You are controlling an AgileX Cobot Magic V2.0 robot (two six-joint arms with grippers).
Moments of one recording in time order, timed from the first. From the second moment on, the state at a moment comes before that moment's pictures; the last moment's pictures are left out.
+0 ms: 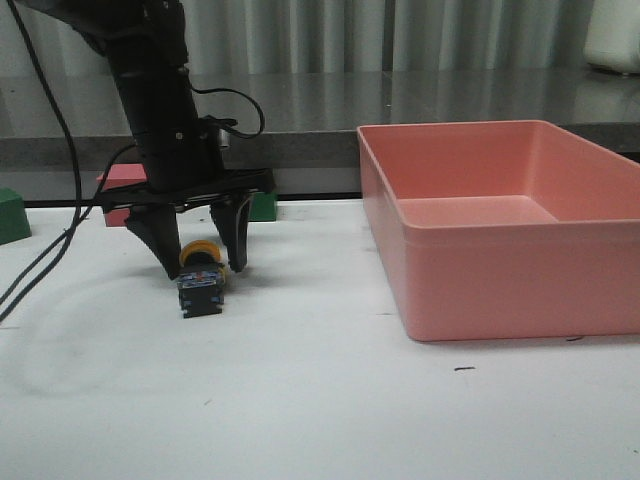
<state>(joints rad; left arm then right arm) -0.37 2.31 -1.94 -0.19 1.22 -0.15 0.09 0.49 -0.46 -0.13 0.38 0.22</state>
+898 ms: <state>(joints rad) -0.37 2.18 -1.94 -0.12 1.22 -0.13 0.09 0.49 -0.46 -0.13 0.38 0.22</state>
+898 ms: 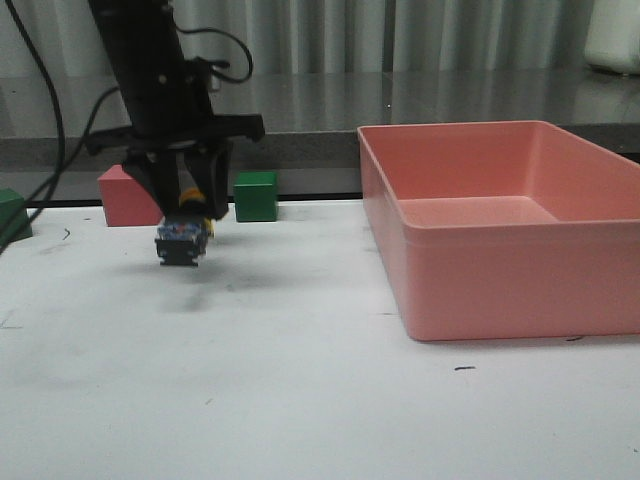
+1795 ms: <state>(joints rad) -0.39 1.55 -1.08 0.00 0.26 -0.18 0.09 0.49 -0.46 -0.13 0.38 0.22</state>
